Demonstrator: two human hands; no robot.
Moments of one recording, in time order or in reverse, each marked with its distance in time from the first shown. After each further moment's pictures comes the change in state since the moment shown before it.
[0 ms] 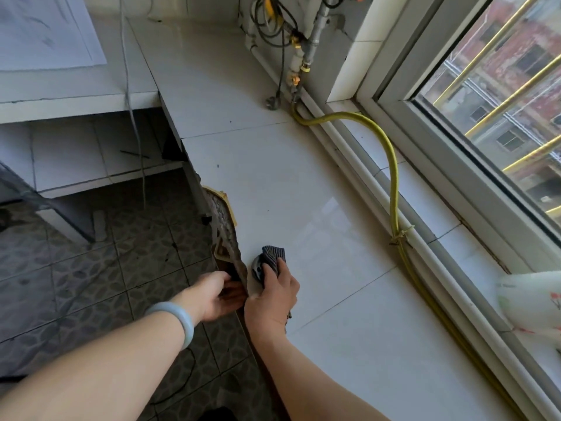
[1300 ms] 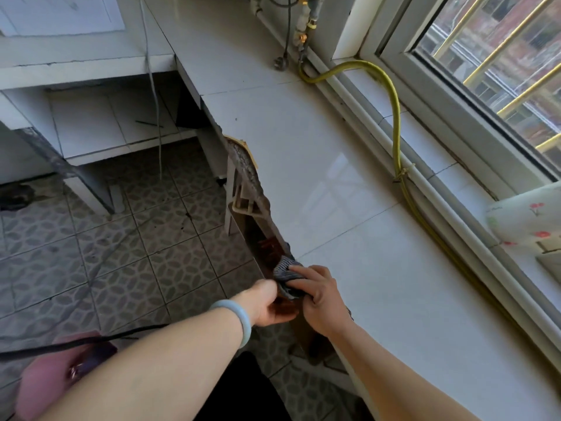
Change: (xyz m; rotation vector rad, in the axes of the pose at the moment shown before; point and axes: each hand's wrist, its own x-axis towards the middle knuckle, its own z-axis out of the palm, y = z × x) left_hand -0.040 -0.151 -0.003 0.044 -0.299 -0.205; right_hand -0.111 0.109 -0.034 -0.122 -0.075 -0.572
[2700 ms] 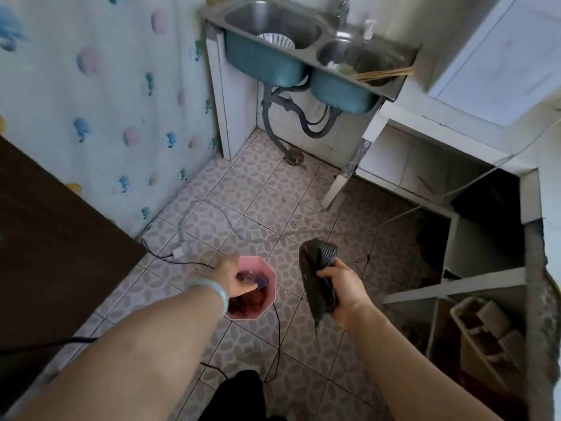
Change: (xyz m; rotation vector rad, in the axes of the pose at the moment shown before) left_hand -0.242 -0.106 -0.407 -1.291 0.555 0.445; right_hand 0.044 -0.365 0.208 0.825 -0.830 0.640
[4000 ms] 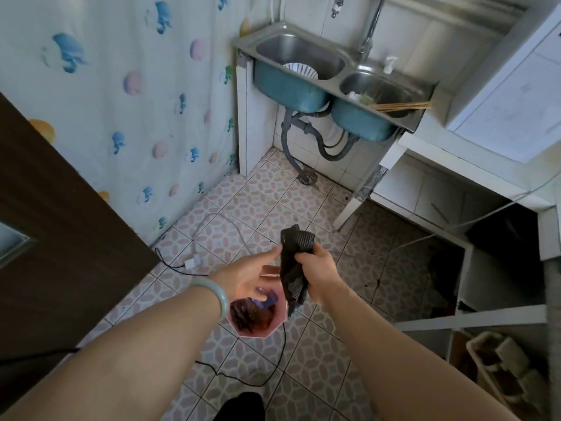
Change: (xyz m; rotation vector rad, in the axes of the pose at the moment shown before) left_hand -0.018 0.038 -0.015 0.604 -0.448 0.135; right_hand 0.028 -0.010 0.100 -0.331 -0.074 -0.187
